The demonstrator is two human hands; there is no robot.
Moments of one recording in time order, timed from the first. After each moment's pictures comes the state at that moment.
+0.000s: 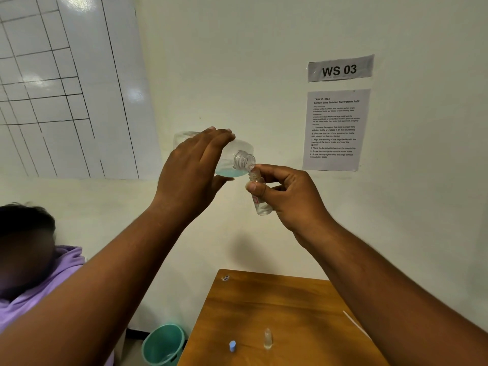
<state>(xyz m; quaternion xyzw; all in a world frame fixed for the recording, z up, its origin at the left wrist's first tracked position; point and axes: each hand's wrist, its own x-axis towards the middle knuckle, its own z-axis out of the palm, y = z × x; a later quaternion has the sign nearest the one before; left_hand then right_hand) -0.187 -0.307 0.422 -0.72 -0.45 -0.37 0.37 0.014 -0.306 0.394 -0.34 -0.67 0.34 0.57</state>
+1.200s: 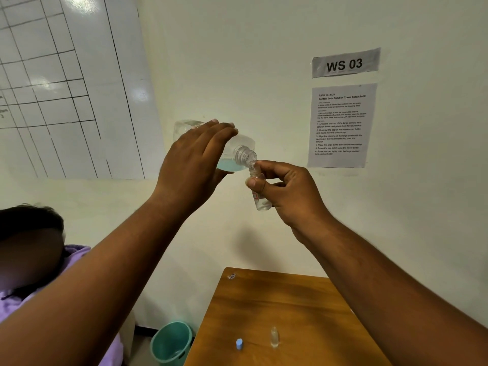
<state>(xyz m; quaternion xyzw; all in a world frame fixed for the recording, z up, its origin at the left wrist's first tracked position) -0.194 -0.301 0.432 -0.72 -0.44 -0.33 0.42 0.006 -0.298 0.394 -0.33 -0.66 0.35 0.58</state>
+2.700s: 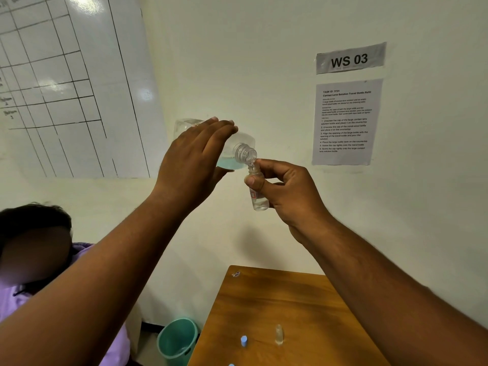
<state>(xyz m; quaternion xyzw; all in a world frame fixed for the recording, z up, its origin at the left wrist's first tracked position) -0.198 -0.303 0.435 -0.73 -0.44 -0.33 0.42 -0.001 -0.296 0.390 -0.31 -0.65 0.38 0.58</state>
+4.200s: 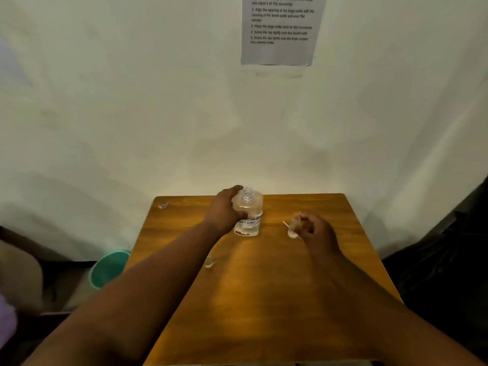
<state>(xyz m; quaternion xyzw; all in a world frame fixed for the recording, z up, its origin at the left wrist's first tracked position) -0.009 -0.147 0.098 -0.68 -0.58 -0.30 -0.32 0.233 -0.215 0.056 -0.65 -0.53 0.31 0.44</state>
